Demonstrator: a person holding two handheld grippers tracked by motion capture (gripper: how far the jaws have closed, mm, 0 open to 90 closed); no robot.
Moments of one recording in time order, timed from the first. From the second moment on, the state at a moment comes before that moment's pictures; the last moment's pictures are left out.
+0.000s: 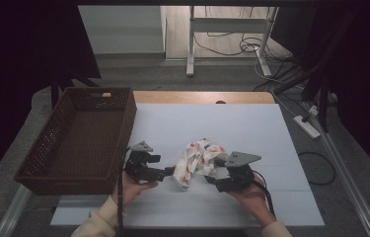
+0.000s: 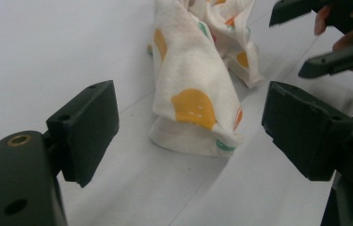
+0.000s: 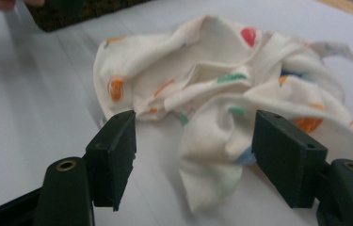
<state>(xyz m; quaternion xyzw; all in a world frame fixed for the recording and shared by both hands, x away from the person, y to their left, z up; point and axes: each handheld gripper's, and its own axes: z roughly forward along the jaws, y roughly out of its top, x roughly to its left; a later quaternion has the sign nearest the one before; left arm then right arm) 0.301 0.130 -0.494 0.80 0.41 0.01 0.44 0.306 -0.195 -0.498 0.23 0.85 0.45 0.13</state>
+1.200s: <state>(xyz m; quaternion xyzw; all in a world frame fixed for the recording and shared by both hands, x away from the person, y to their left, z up) 0.296 0.132 -0.491 0.80 0.41 0.02 0.44 0.315 -0.206 -0.502 0.27 0.88 0.37 0.15</state>
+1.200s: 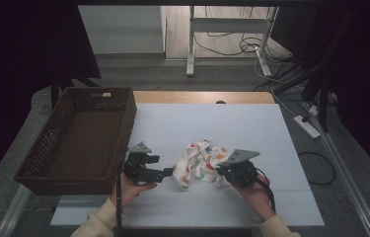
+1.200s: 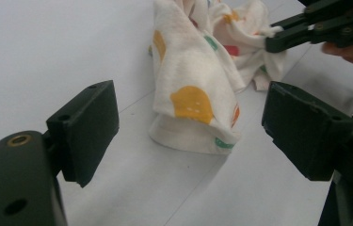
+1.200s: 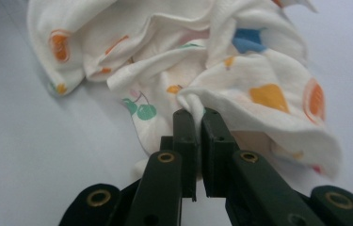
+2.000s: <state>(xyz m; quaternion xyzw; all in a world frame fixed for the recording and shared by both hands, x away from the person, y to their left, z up) 0.296 0.126 -0.490 0.80 0.40 0.02 0.44 0.288 -0.279 -0.506 0.36 0.86 0.35 0.13</state>
